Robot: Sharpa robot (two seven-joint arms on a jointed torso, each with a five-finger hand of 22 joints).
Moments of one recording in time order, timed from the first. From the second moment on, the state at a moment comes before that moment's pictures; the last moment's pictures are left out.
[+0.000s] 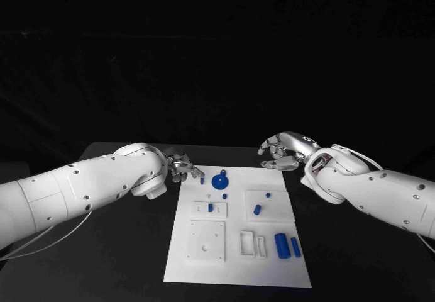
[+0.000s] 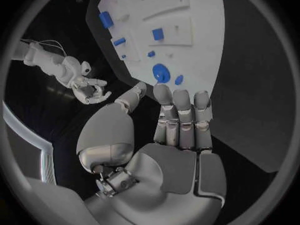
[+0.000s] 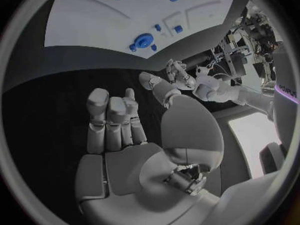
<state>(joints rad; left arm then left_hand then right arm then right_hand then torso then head) 1.38 -0.61 -0.13 1.22 -0.95 -0.08 -0.40 0.83 -0.17 0.55 -0.13 0.05 1.02 0.06 0.26 0.81 1.28 -0.06 0.91 0.54 1.10 -0.15 1.29 0.49 0.07 0.79 -0.09 1.15 1.04 1.24 -0.76 0.00 1.29 -1.39 -0.41 0.05 1.07 -0.21 0.55 -0.24 0.45 0.92 0.12 0.30 0.41 1.09 0.02 1.15 1.15 1.30 -0.09 1.21 1.01 0.20 1.25 -0.07 1.02 1.31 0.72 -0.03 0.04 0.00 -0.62</state>
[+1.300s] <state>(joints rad) 1.37 -0.38 -0.13 0.83 -1.03 0.18 -0.42 0.78 -0.16 0.50 -0.02 0.05 1.01 0.06 0.26 0.79 1.28 -0.05 0.90 0.55 1.12 -0.15 1.29 0.49 0.07 0.79 -0.09 1.14 1.05 1.24 -0.75 0.00 1.30 -1.39 -0.41 0.05 1.07 -0.21 0.55 -0.24 0.45 0.92 0.12 0.30 0.41 1.09 0.02 1.15 1.15 1.30 -0.09 1.21 1.01 0.20 1.25 -0.07 1.02 1.31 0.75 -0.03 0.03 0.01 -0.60</state>
